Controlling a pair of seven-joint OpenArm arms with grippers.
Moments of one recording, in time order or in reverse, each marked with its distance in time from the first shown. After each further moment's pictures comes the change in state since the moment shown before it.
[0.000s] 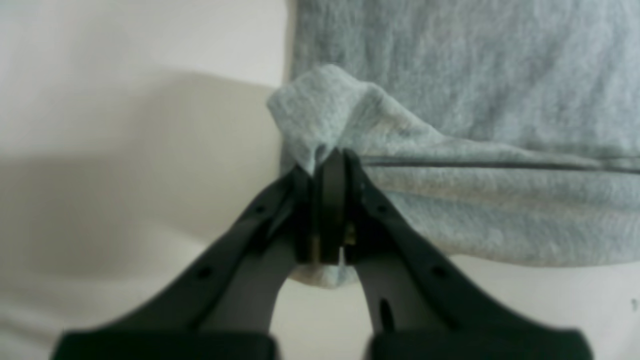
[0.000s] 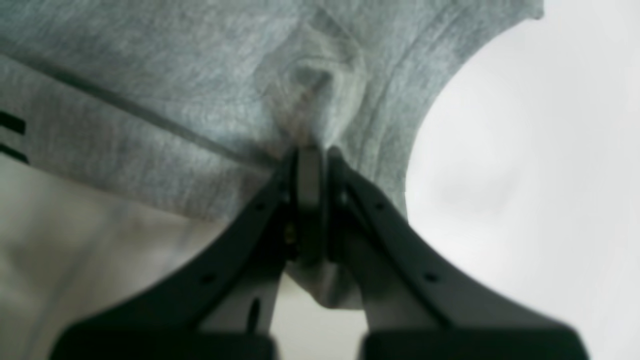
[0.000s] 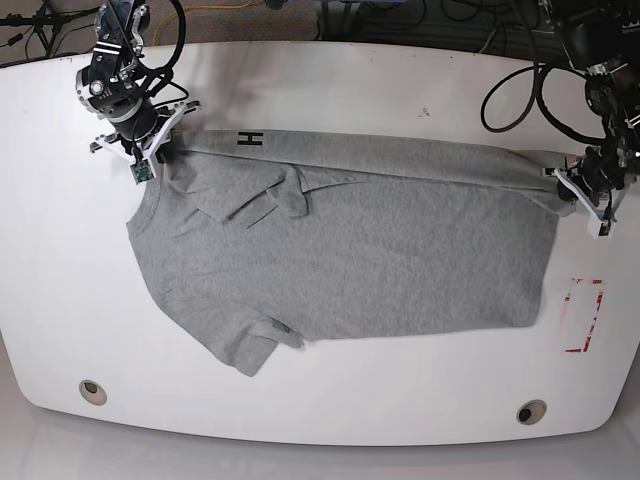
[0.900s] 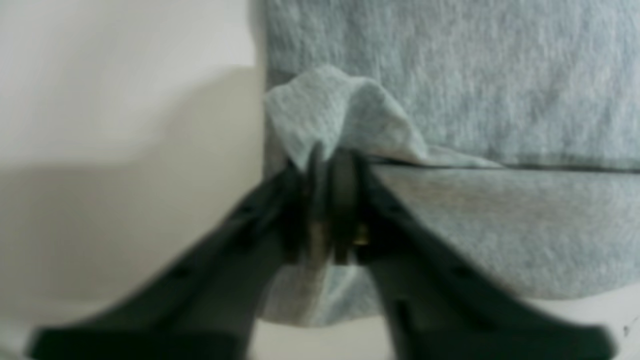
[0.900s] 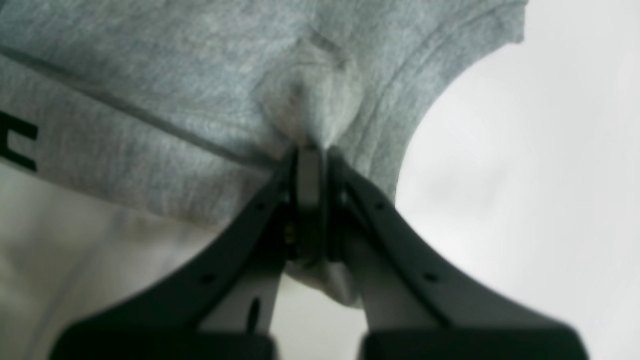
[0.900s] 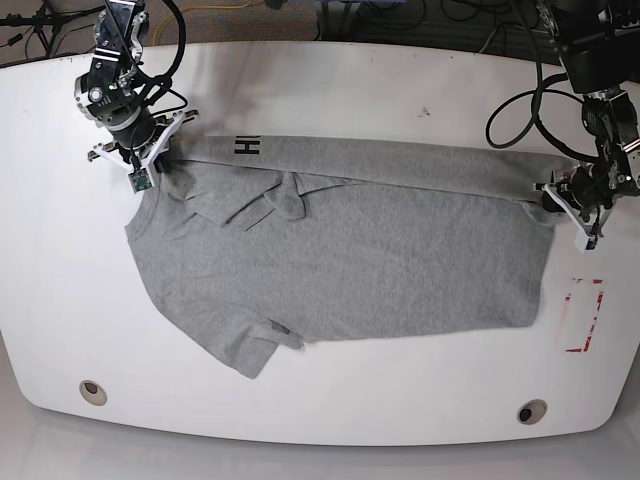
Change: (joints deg) left arm -5.7 -1.6 5.2 -10.5 -0.2 -0.2 -3.8; right arm 1.9 0.0 -0.1 0.0 -0.5 -0.1 0.0
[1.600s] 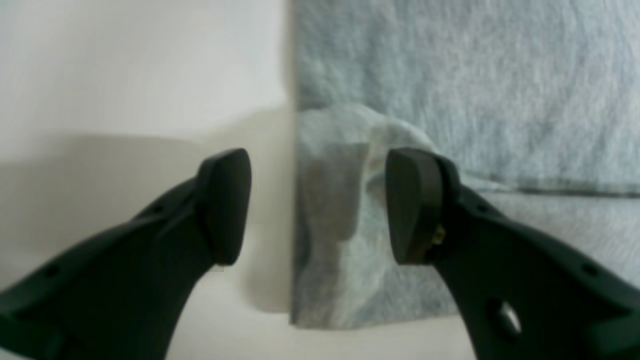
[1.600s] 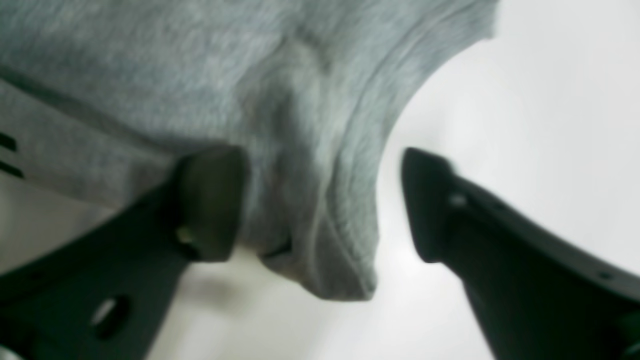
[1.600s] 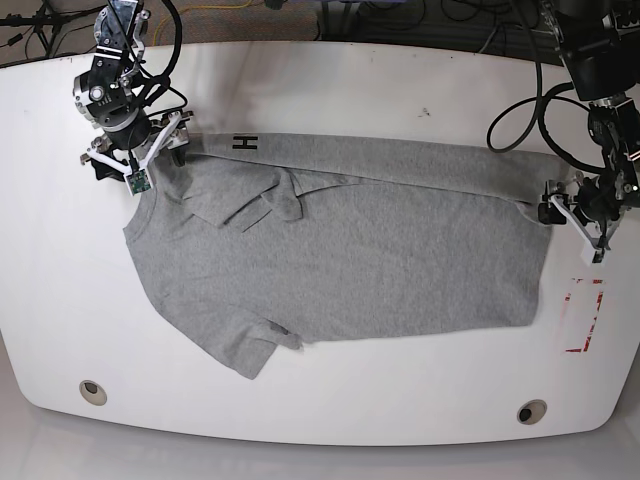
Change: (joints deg) left arm -2.5 -1.3 0.5 2.6 -0.5 0.3 1.9; right arm -0.2 -0.5 0.0 4.5 -4.1 -0.3 -0.4
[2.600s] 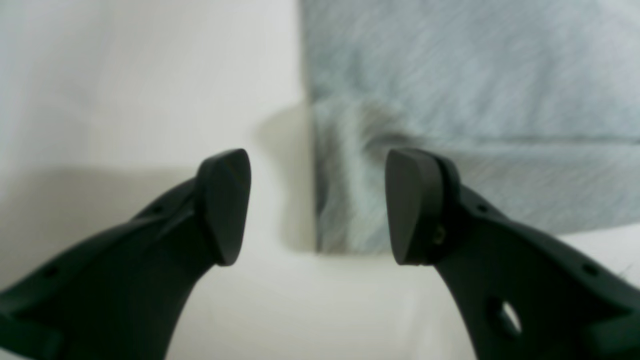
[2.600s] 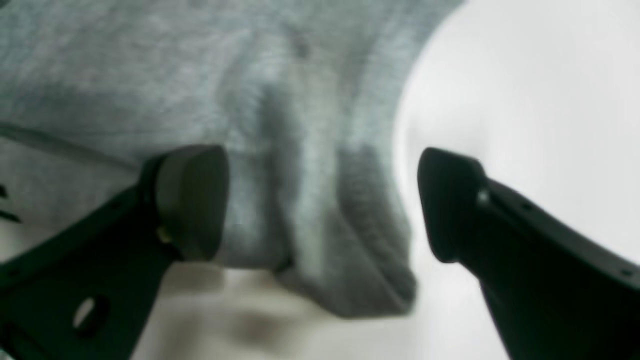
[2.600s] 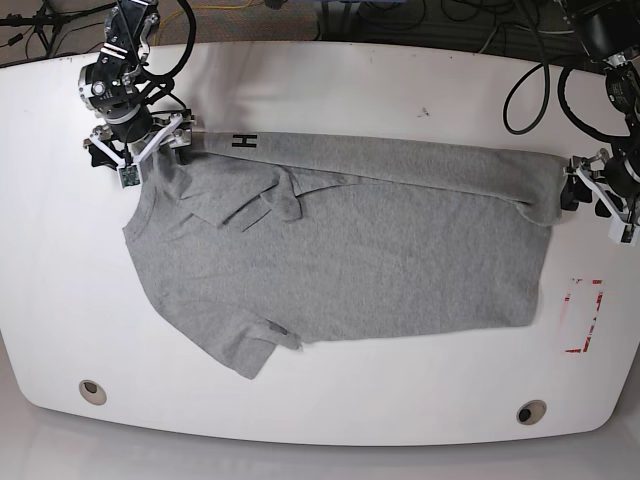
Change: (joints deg) left arm 12.2 -0.2 -11.6 15.6 -8.0 -7.9 2.1; right arm 1.8 -6.0 6.9 -8.3 0.1 0.6 4.0
